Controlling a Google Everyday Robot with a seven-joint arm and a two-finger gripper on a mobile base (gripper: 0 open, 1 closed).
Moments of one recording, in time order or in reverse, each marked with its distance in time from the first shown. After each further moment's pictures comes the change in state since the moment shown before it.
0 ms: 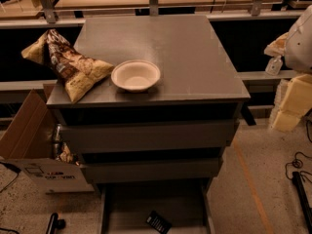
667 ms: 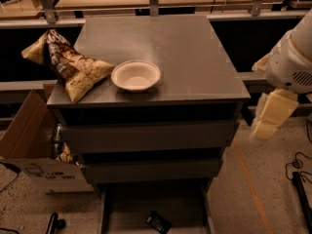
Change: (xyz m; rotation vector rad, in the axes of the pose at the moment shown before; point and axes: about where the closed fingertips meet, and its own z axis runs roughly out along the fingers) arm -0.001 0.000 0.043 -0.053 -0.030 0.053
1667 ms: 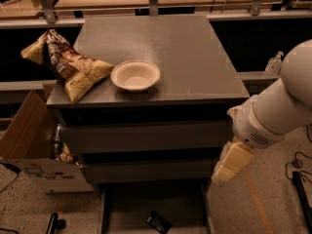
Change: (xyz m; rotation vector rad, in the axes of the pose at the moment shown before) arm -0.006 0.052 0.112 -0.043 -0.111 0.114
